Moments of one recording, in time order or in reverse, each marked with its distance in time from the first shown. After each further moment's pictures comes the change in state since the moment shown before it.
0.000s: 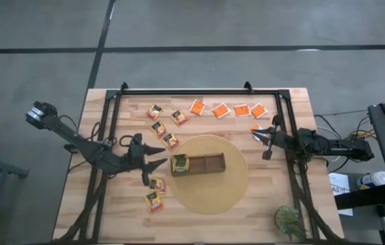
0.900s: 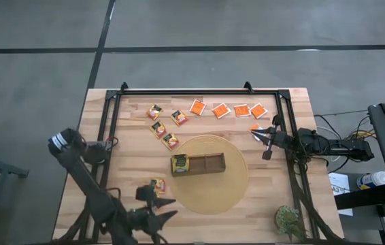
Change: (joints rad) left arm -0.357 0.683 0.773 -0.675 -0.313 0.034; right arm -0.001 -0.001 0.000 0.000 -0.001 -0.001
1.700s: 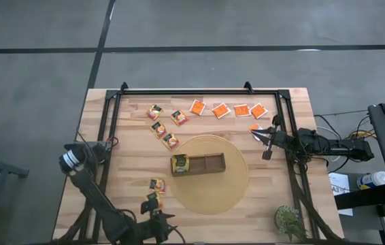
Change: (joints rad) left arm -0.013 0.244 0.158 -0.325 0.314 -0.880; right arm 0.001 0.000 0.000 0.000 0.000 0.000
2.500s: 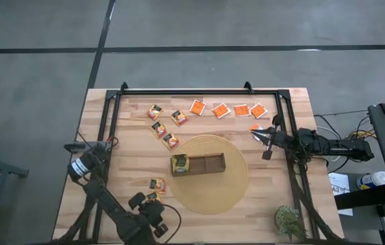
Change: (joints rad) left arm 0.033 0.120 -0.048 -0.359 0.321 -0.545; right arm 0.000 -0.001 0.000 0.000 0.000 0.000
